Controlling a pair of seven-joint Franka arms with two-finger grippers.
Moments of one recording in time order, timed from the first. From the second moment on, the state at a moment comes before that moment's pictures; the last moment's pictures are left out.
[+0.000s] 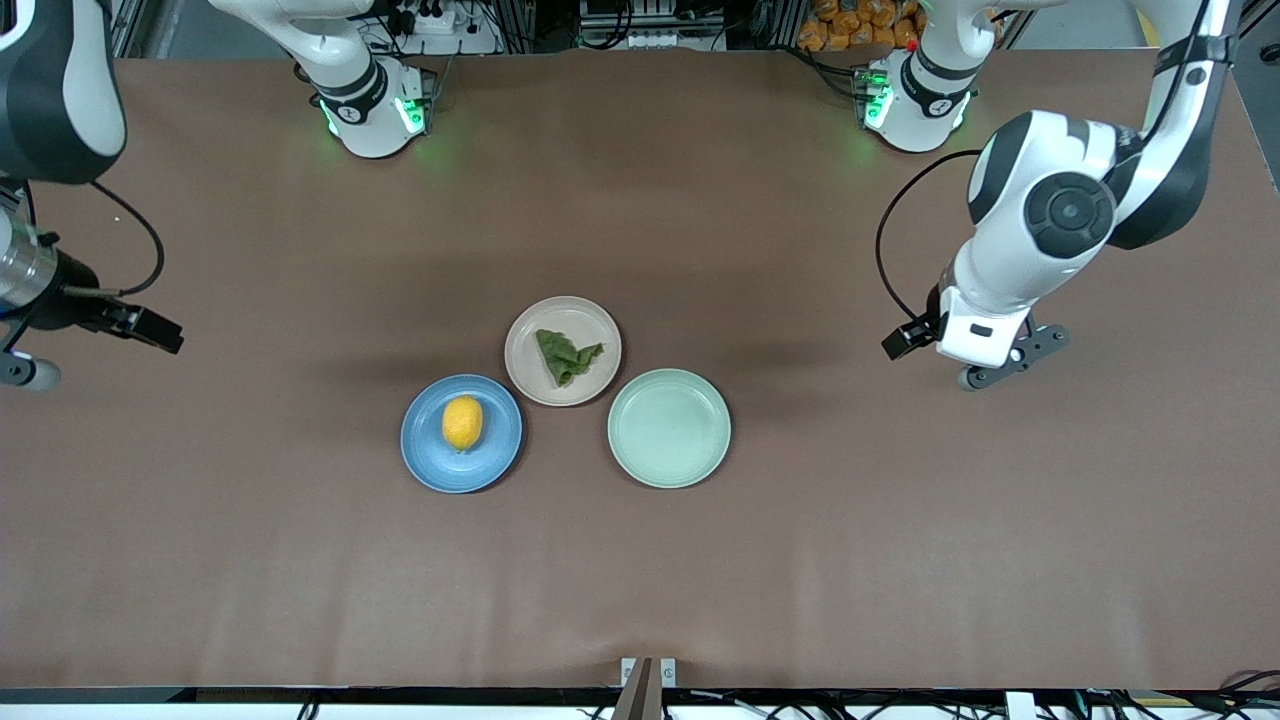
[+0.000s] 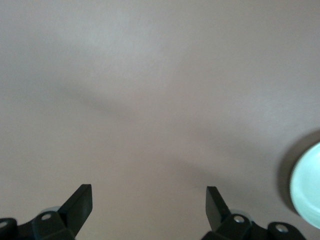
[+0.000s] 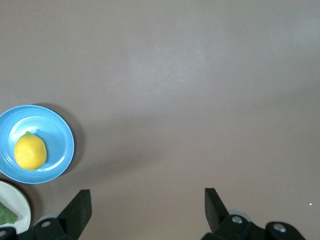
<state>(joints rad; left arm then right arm) -0.07 0.14 -0.25 -1.90 0.08 1.99 -0.79 -0.02 0.09 -0.01 -1.66 -0.11 1.72 0.26</state>
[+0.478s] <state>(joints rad) -0.06 0.13 -0.24 -1.78 0.08 1.97 -0.62 -0.01 0.02 0.00 -1.67 -0.11 1.73 0.25</state>
